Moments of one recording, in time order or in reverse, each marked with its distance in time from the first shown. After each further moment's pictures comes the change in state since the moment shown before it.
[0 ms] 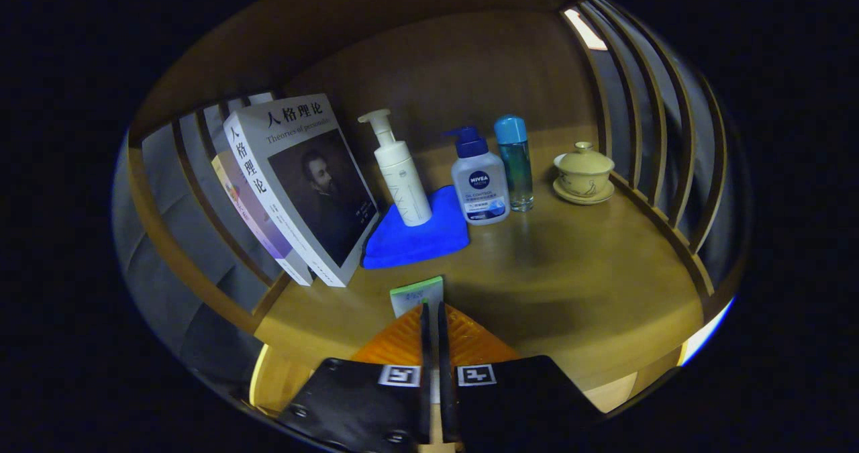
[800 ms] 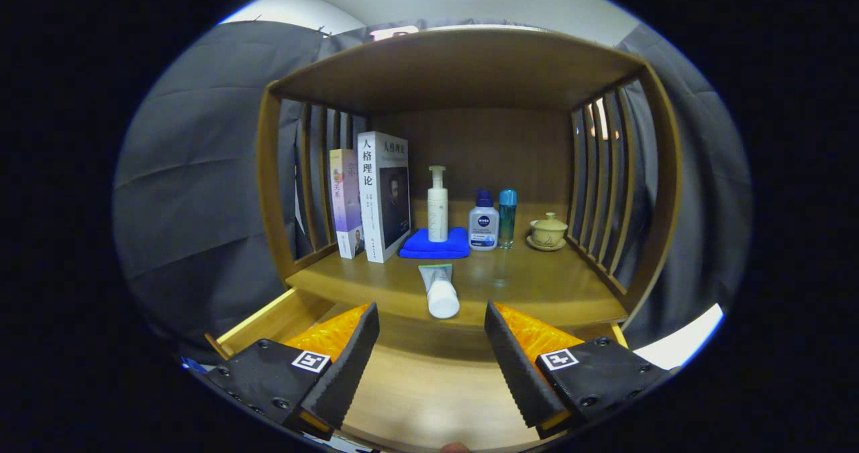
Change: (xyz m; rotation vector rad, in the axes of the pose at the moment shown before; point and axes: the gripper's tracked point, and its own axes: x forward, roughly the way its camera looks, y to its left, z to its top) arm -0.162 0.028 -0.071 -0.308 -0.311 -0.045
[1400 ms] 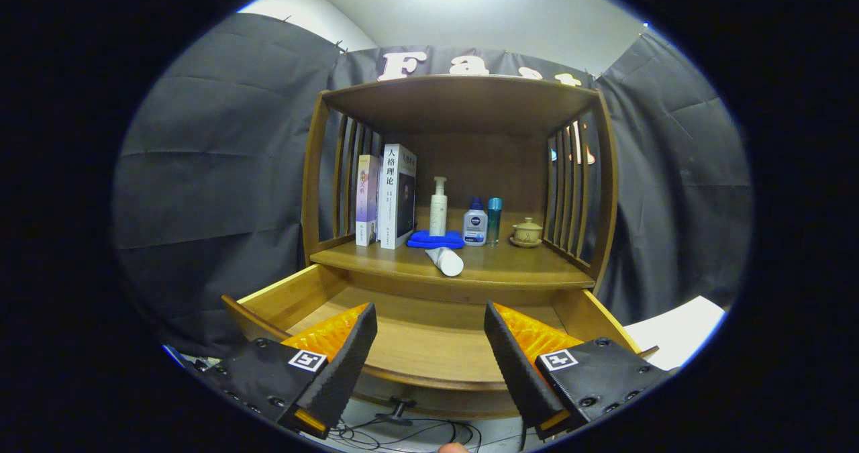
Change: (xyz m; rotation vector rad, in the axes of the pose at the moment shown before) arm -0.089 0.035 -0.055 -0.007 -0.126 -0.077
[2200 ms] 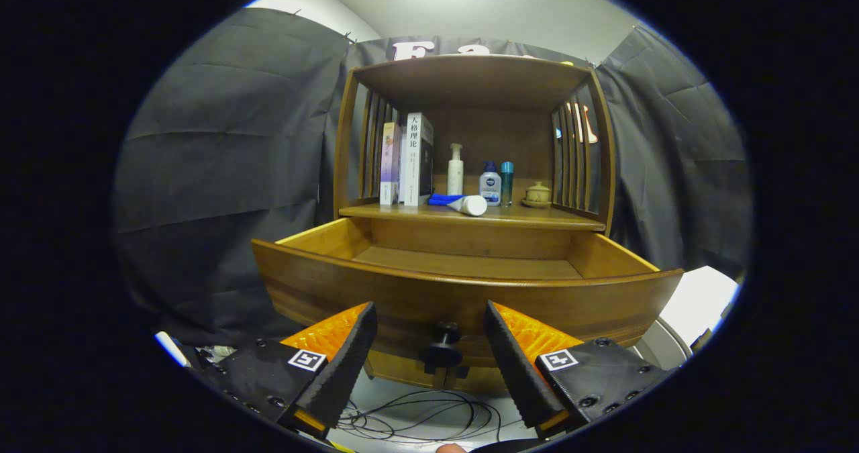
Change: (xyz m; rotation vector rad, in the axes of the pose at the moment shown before) arm -0.036 0.042 -0.097 -0.013 0.075 0.032
